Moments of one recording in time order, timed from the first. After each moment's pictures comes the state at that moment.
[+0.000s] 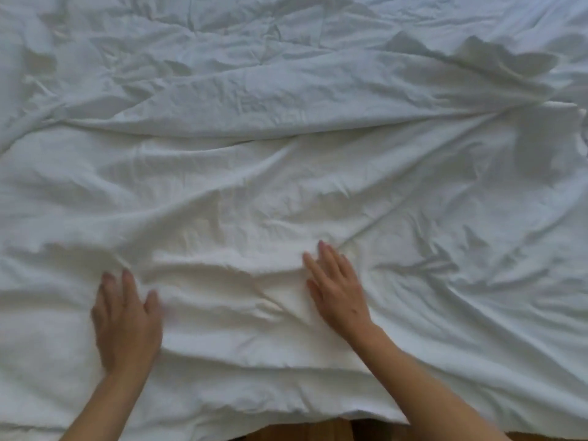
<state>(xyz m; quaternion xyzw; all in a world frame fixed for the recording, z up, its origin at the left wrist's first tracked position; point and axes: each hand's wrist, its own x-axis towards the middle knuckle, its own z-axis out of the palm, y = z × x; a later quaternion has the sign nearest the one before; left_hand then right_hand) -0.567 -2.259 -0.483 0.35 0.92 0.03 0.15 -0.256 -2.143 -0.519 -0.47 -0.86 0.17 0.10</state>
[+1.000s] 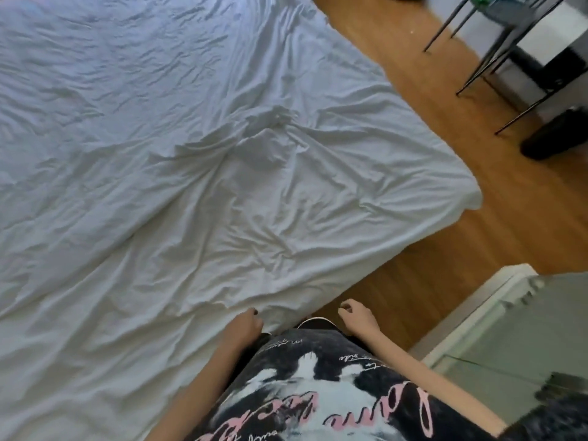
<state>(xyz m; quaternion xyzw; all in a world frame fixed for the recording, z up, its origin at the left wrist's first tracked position) -0.213 -2.246 -0.258 0.67 0.55 -0.24 0.44 0.042 -2.351 -0.227 -0.84 -0.27 0.47 0.00</state>
